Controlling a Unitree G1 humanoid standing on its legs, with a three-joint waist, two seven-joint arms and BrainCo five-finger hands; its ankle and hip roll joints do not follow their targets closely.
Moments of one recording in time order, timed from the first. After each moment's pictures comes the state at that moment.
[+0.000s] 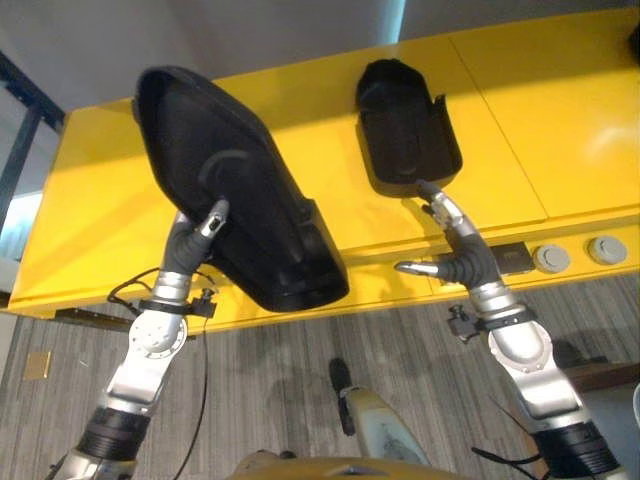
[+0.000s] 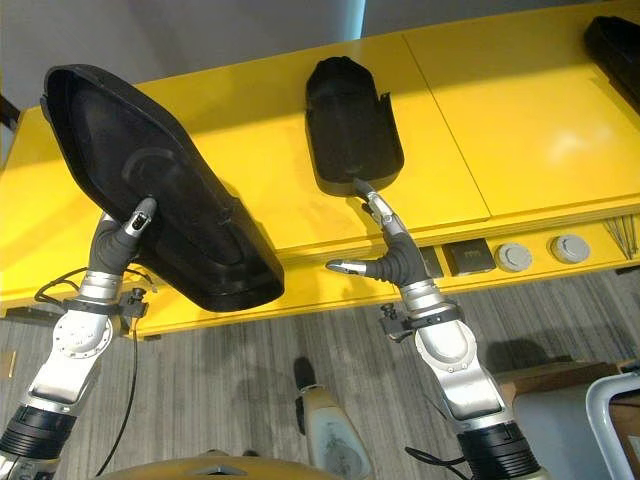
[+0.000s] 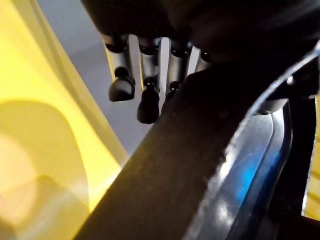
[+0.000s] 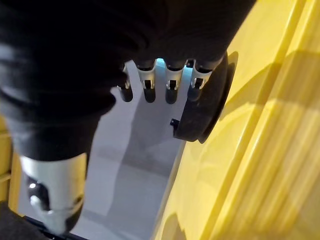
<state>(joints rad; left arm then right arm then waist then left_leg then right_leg) -0.07 0.44 -0.12 -0.17 -0.02 -0.37 0.19 0.02 -0.60 0.07 -0.26 0.11 -0.33 -0.04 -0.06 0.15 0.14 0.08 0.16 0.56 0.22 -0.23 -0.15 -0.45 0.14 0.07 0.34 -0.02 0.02</state>
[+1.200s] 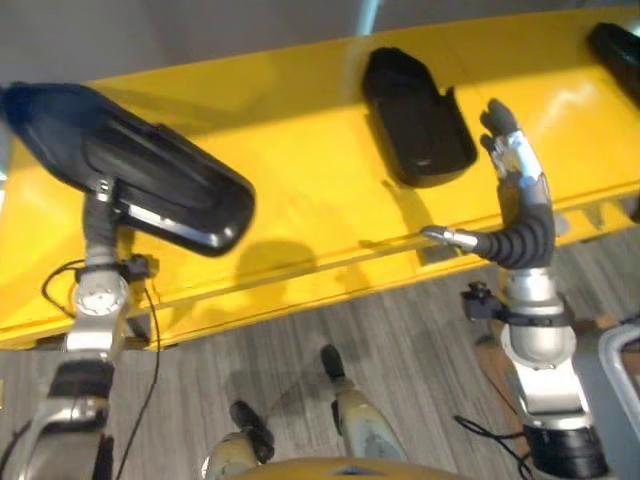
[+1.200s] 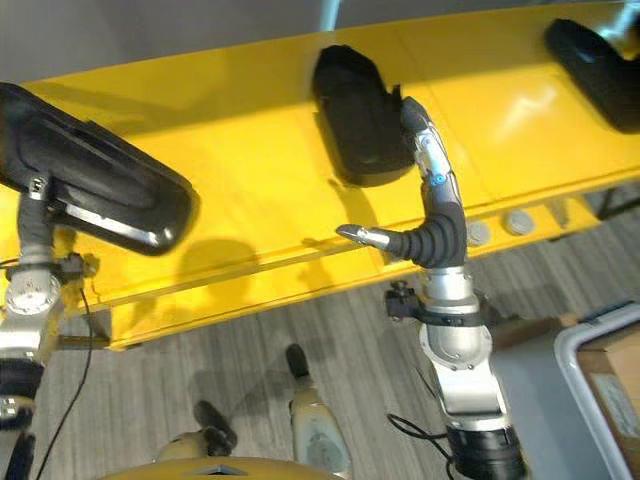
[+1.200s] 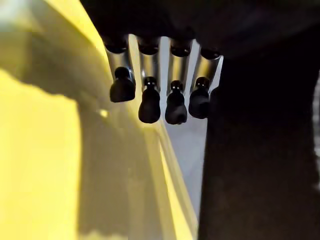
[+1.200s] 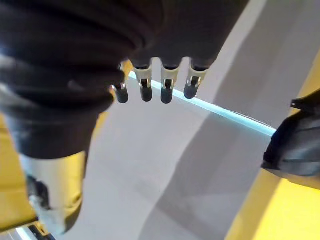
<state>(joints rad) -0.38 0.61 0.06 0.48 -0.28 -0.27 0.26 -0.05 -0.46 -0.03 -0.49 -0.02 -0.39 -0.17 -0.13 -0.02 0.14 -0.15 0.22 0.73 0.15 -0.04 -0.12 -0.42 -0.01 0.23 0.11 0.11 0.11</state>
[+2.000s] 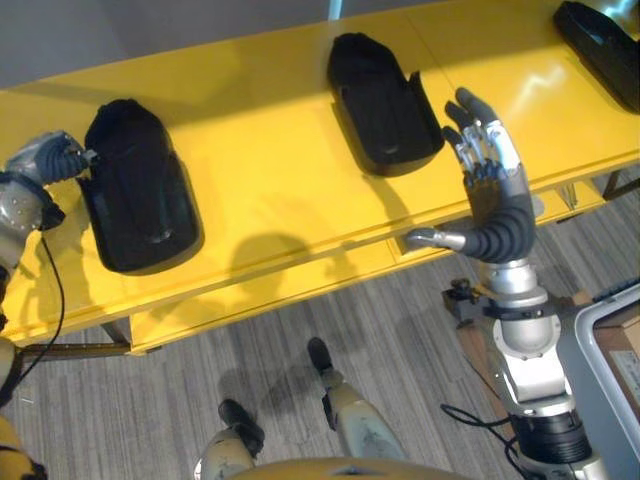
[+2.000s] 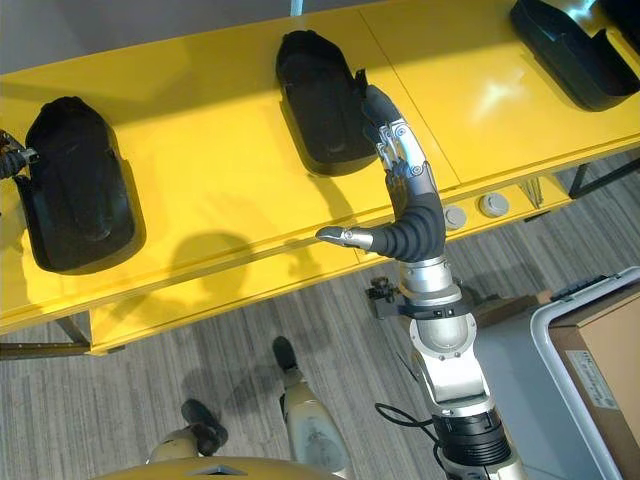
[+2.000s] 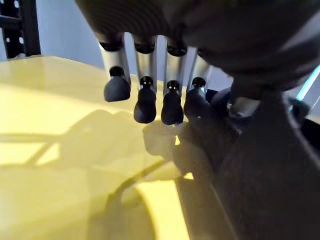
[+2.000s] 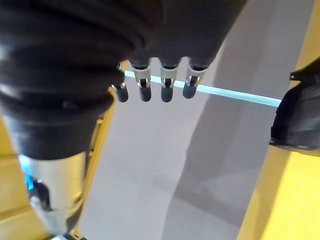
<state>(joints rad) -0.91 1.08 -0.56 0.96 0.15 -0.22 0.00 -0.10 -0.46 0.03 -0.48 0.14 -0.42 -0.07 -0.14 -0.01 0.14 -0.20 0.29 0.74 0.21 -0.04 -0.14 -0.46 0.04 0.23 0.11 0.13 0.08</state>
